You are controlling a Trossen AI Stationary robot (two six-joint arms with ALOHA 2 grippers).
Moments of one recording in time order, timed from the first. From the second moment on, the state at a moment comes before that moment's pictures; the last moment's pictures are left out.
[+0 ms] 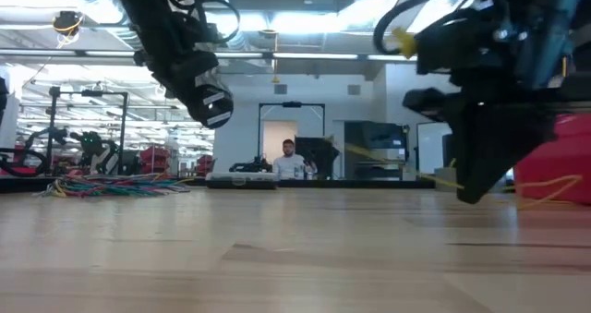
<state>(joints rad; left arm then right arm) 0.05 1.31 0.95 -0.83 -0.74 -0.58 0.44 1.73 0.96 -0.50 0.16 0.02</state>
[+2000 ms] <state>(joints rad) -0.08 1.34 0.95 -0.12 -0.74 -0.15 0.07 1.73 0.77 0.65 0.30 -0.30</state>
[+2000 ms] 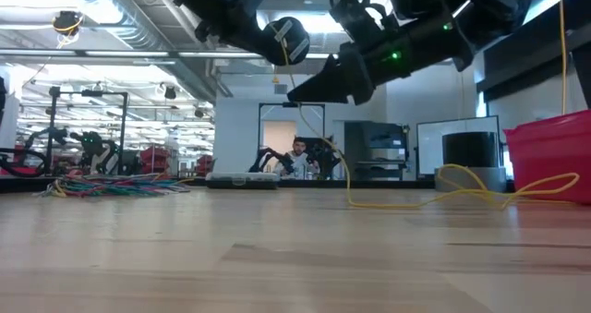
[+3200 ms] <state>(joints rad) -0.18 1.32 0.95 -0.31 -0.72 0.08 -0.01 1.66 0.77 0.43 0.47 -0.30</state>
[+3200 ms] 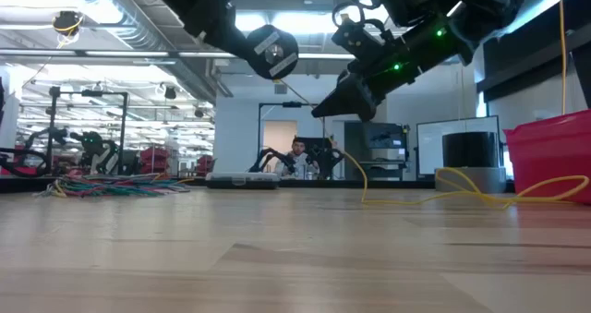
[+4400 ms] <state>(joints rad) -0.06 1.54 0.95 -0.04 -0.67 0.24 -0.07 1.62 0.77 0.66 -0.06 0.34</state>
